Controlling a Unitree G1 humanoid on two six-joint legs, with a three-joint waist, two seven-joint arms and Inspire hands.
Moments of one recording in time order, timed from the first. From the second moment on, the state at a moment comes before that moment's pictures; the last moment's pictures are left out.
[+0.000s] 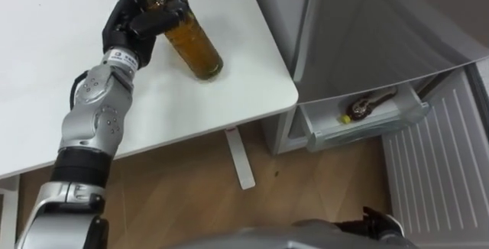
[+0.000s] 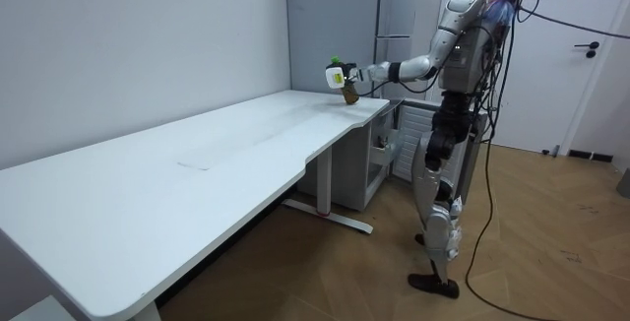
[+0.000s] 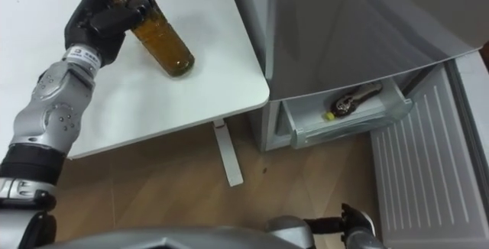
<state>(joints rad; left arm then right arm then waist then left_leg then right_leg) -0.25 0.30 -0.01 0.35 -0.57 0.10 -0.06 0.10 -0.23 -0.02 1.16 0.09 0.01 -0.01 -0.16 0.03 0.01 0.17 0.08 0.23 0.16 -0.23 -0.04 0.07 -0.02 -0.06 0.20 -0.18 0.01</state>
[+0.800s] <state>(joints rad) -0.25 0.30 -0.13 0.18 -0.58 0.10 -0.06 0.06 -0.24 0.06 1.13 0.06 0.01 0.02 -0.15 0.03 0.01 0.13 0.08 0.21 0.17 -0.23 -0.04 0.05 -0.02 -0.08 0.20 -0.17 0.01</state>
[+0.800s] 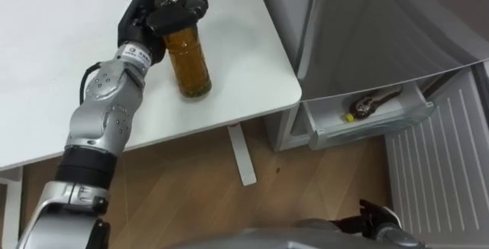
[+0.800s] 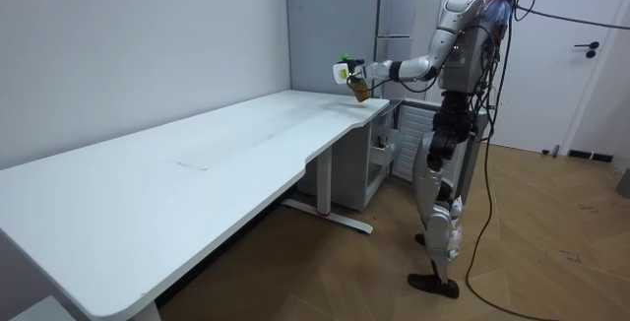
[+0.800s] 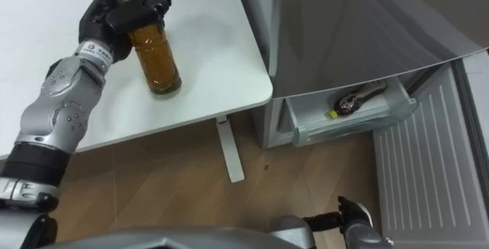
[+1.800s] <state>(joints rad) -0.18 0.26 -0.36 -0.06 -0.67 0.11 -0.40 0.07 -0.25 0.24 0.75 0.04 0.02 0.17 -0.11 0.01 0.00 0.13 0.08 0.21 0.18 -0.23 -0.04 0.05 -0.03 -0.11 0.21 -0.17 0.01</state>
